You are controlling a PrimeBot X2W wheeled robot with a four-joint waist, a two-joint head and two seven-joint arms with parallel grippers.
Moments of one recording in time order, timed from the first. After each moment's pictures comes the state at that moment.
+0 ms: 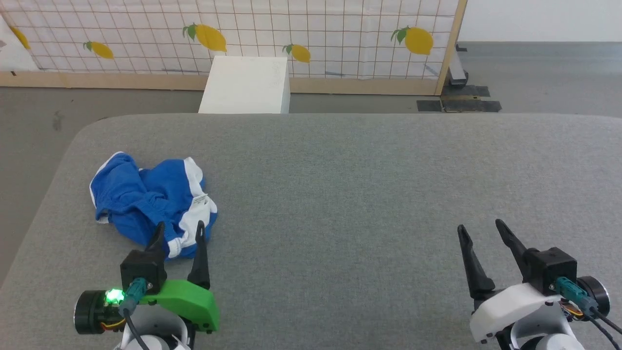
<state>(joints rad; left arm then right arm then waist) -0.01 0.06 0.00 0.03 -0.03 -0.01 -0.04 0.02 -0.05 0.00 0.05 0.05 0.13 -0.04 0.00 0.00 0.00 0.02</state>
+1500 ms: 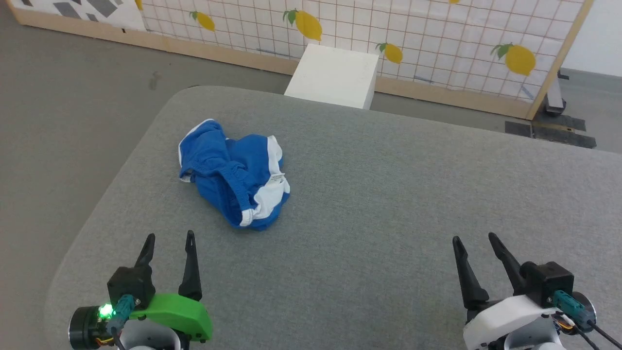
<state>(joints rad) 0.01 0.06 0.03 0.08 -0.08 -0.01 -0.13 0.02 -0.05 0.02 0.15 0.13 0.13 -0.13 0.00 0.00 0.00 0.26</state>
